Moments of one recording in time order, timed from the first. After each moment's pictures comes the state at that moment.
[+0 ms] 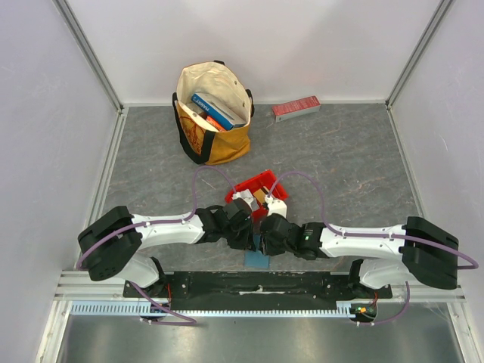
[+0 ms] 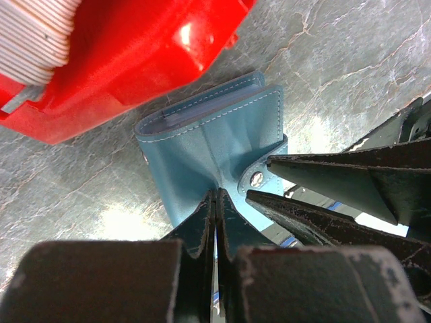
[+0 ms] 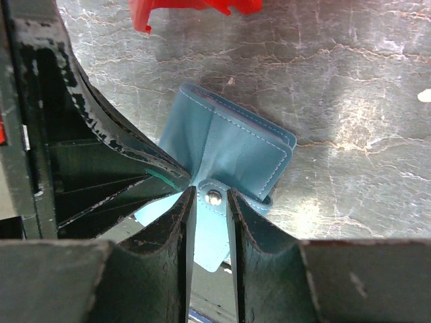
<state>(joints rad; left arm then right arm) -1.03 1.46 0.67 -0.18 0.15 -0.84 1.20 1.32 0.62 -0.23 0.23 0.89</state>
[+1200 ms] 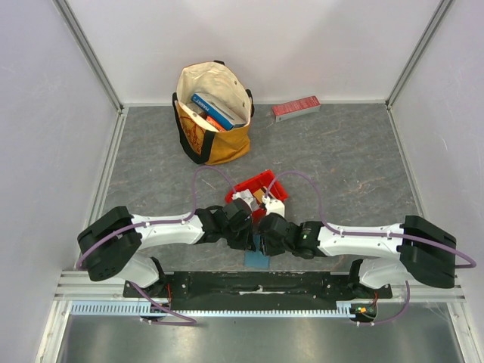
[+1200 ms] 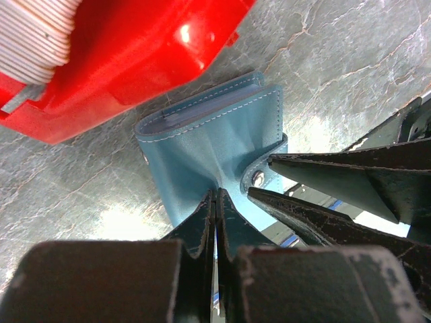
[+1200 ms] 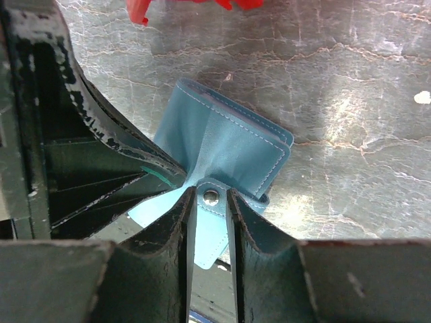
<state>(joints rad) -1.03 1.46 0.67 -0.18 0.15 -0.84 1.20 1.34 0.65 -0.26 0.22 0.86</state>
